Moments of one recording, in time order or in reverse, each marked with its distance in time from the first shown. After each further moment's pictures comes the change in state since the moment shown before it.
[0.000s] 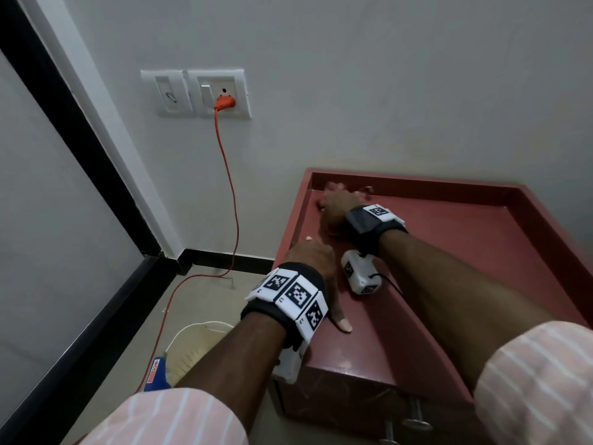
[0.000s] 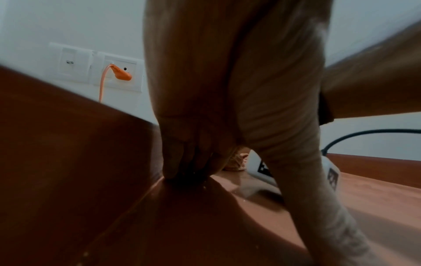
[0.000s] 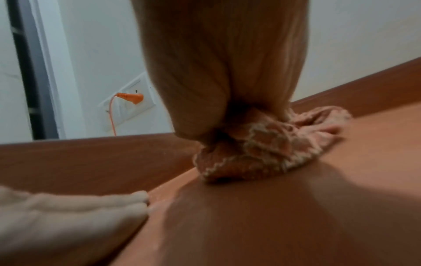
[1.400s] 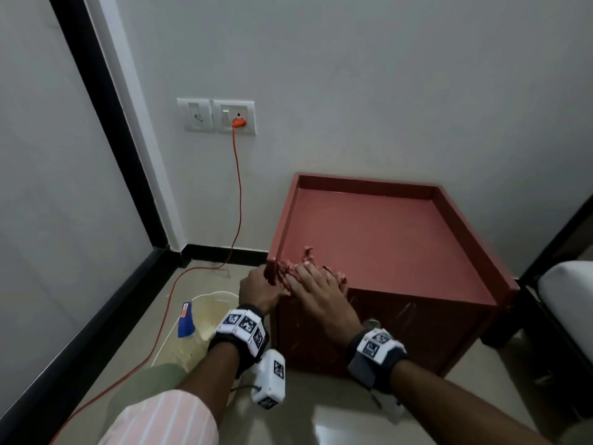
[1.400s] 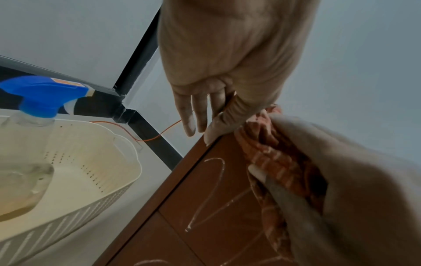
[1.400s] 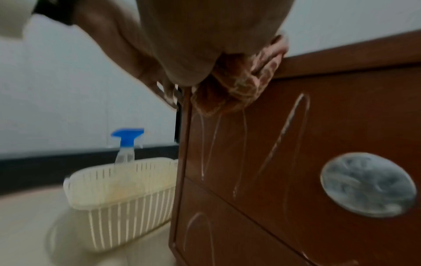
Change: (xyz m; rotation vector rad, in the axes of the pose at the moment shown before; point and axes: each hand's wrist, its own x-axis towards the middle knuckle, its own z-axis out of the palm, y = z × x) left_hand -0.171 -0.051 0.096 -0.854 0.370 -0.242; right_hand -0.302 -0.064 0.121 0.008 0.557 -0.477
